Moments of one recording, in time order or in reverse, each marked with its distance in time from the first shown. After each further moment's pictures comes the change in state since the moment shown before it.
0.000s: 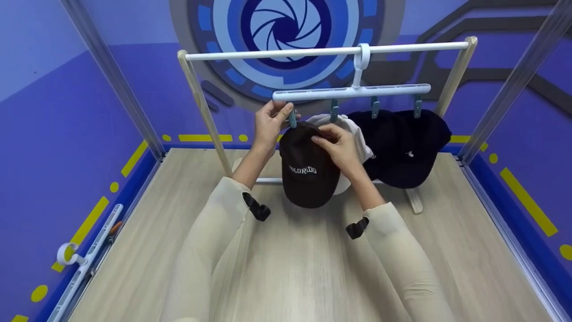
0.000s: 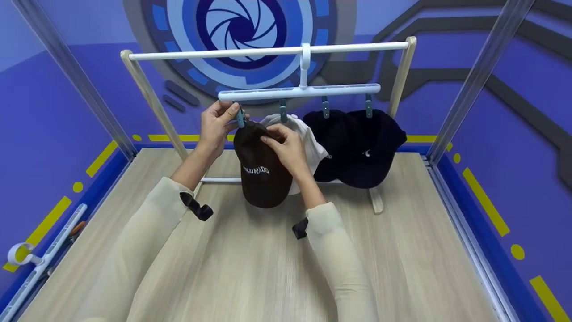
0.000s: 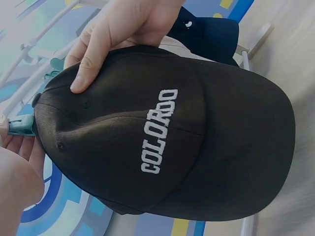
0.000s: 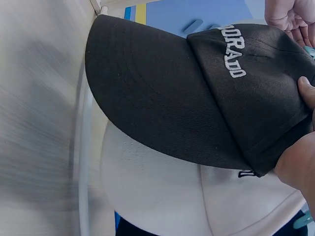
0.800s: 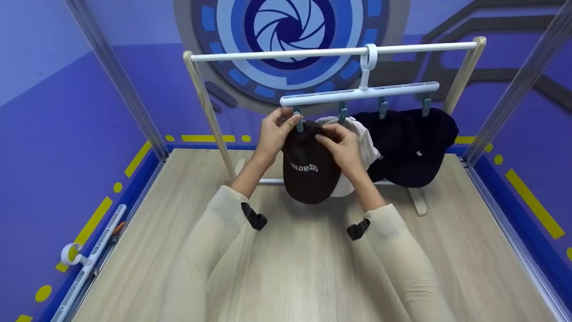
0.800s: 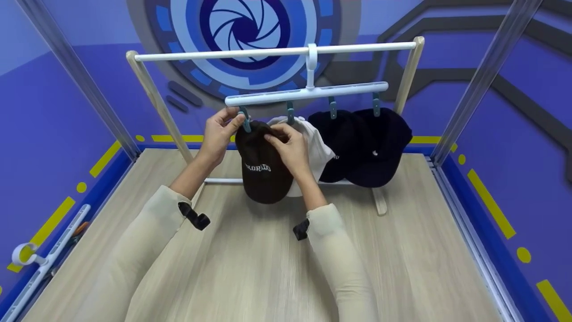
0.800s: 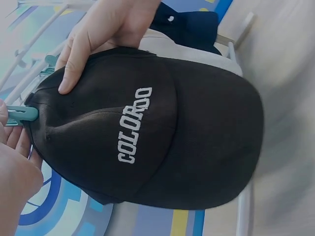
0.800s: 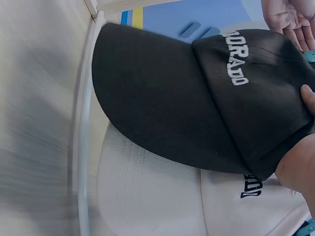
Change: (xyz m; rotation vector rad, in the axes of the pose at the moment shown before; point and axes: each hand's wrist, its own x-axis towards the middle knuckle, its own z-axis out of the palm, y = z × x) left_hand -0.015 0.003 -0.006 0.231 -0.070 0.008; right_hand 0.002 0.002 0.008 0.051 0.080 -0.016
